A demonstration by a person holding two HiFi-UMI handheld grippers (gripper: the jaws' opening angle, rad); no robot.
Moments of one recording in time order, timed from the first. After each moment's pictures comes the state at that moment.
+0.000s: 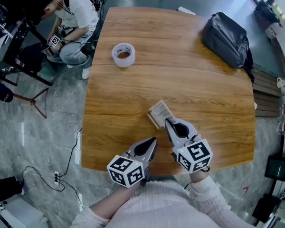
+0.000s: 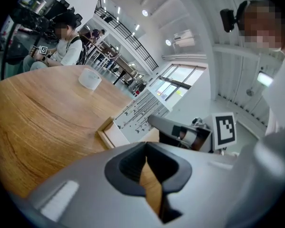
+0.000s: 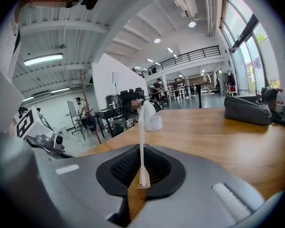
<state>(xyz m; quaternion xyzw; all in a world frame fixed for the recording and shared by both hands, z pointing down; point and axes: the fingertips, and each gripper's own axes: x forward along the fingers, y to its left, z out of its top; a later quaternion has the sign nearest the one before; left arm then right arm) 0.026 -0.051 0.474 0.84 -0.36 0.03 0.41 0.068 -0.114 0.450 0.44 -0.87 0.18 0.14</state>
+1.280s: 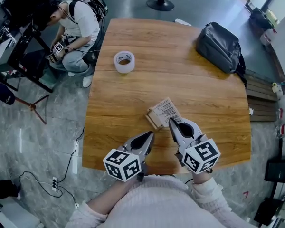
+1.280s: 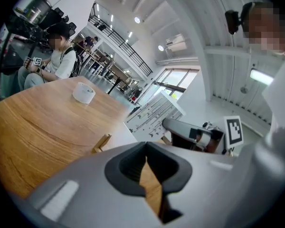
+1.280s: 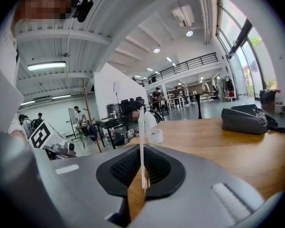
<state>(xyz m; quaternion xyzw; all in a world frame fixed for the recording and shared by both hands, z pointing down) 0.014 -0.063 0.435 0.86 -0.36 0.01 0.36 0.077 -0.099 0.388 0.45 -0.87 0.16 0.09</state>
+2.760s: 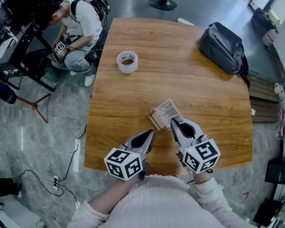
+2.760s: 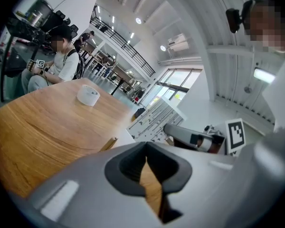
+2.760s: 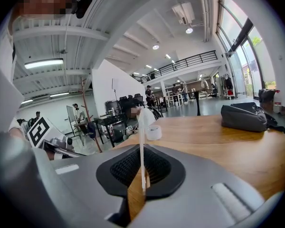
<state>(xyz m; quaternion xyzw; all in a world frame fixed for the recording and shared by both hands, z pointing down) 0.006 -0.076 0.436 0.85 -0.38 0.01 0.37 0.076 -0.107 0.400 0.46 -0.87 0.17 0.11</state>
